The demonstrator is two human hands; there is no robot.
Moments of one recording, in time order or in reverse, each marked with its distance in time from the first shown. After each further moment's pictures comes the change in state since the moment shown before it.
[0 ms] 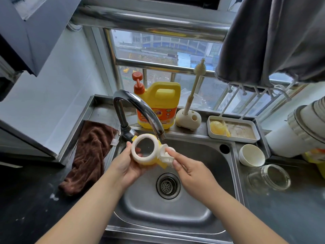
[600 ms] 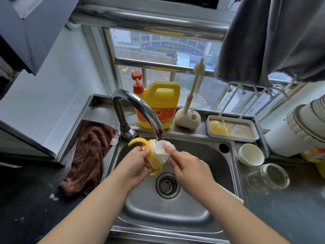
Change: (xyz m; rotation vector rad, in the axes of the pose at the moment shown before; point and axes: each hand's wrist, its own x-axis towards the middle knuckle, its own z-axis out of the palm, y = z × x) left_hand 0.001 -0.014 0.011 0.376 -0.087 0.089; right_hand 0.010 -0.007 0.002 -0.345 0.001 -0.048
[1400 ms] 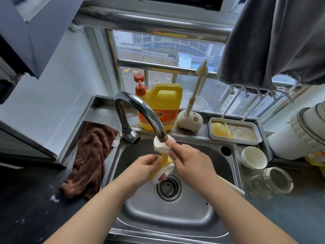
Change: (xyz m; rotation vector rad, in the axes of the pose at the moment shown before) left_hand -0.006 -0.011 -0.010 0.401 -0.200 0.121; right_hand 0.020 -0.003 -0.013 0.031 0.049 -0.035
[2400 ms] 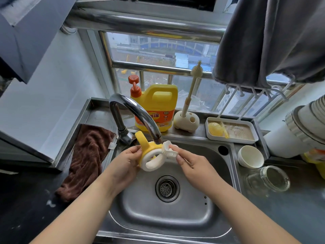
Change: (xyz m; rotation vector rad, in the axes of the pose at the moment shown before) left_hand 0.008 0.015 -0.021 -0.362 0.106 -0.021; right_hand -0.010 0.029 0.006 0.341 -0.070 0.140
